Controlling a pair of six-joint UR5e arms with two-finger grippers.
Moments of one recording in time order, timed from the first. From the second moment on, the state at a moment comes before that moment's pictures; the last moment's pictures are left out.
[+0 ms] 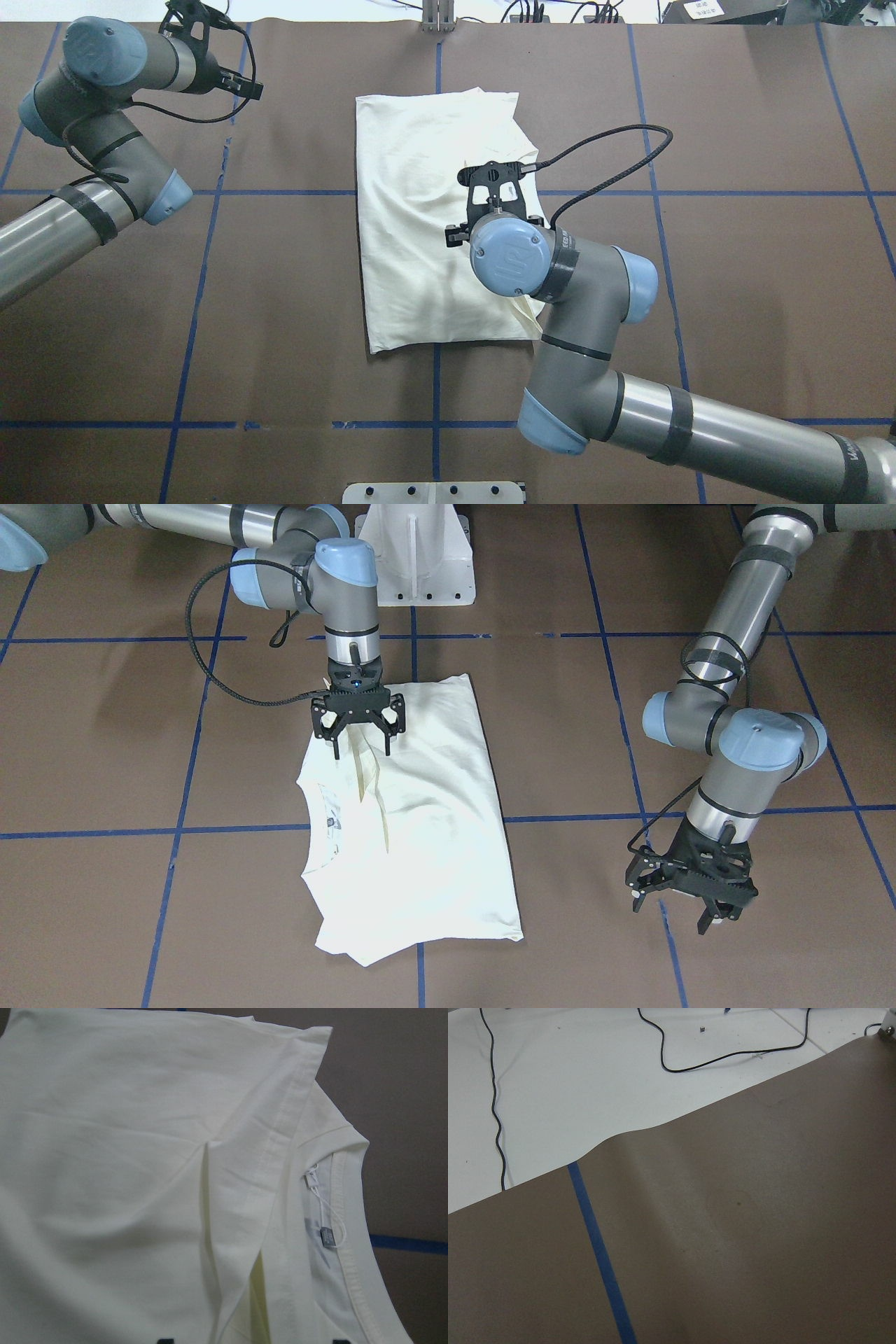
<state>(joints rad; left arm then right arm) -0.95 -2.23 -1.00 -2.54 -1.78 -0.56 0.44 -0.90 1.59 -1.42 1.35 1.16</state>
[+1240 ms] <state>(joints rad) -0.95 -2.22 -1.00 -2.54 -1.79 -0.56 0.46 -0.83 1.44 -1.35 1.35 1.21</state>
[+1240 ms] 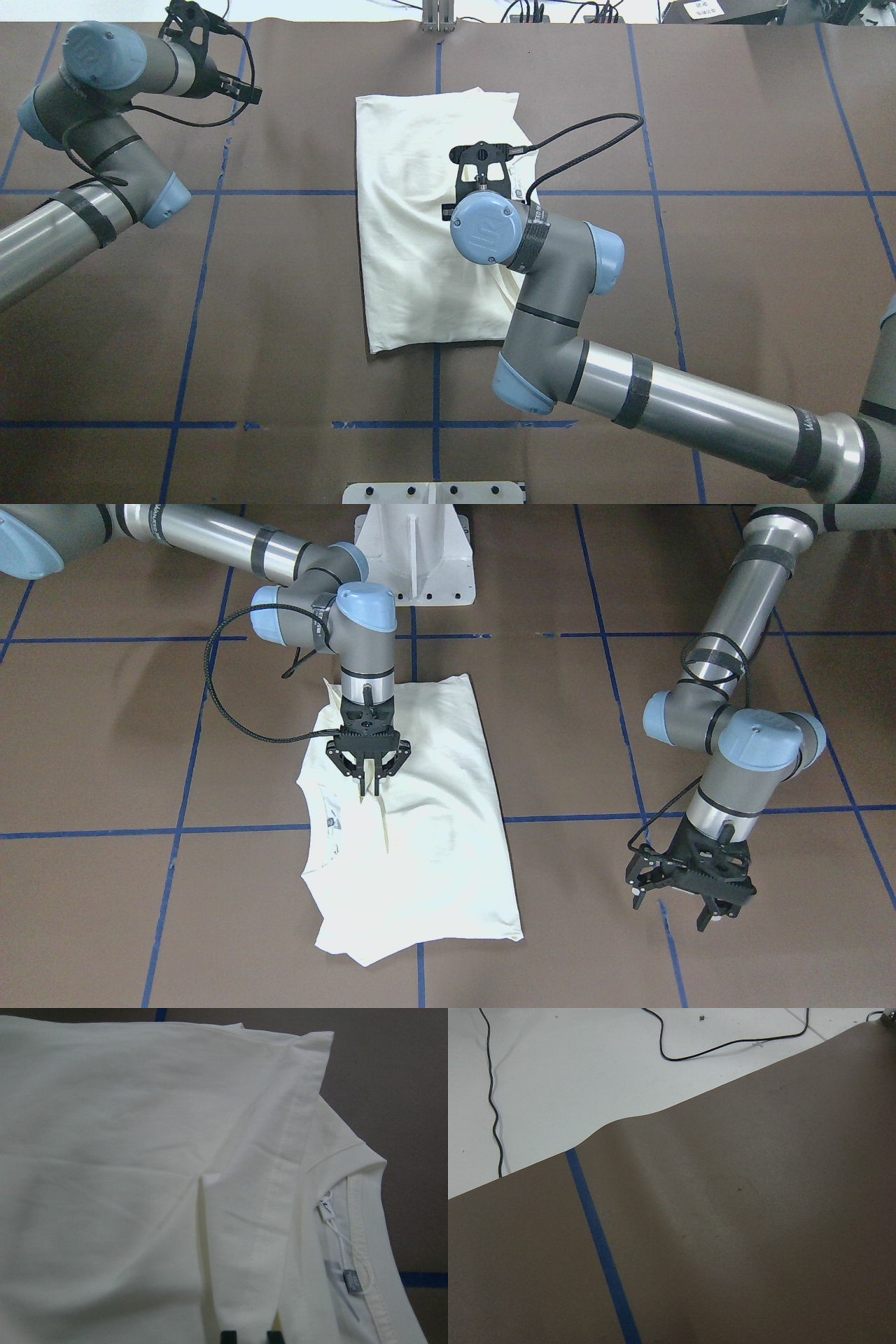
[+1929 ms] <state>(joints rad) -0.94 -2.22 -1.00 -2.54 -1.79 -0.56 0.48 -0.85 1.44 -1.35 1.35 1.19</state>
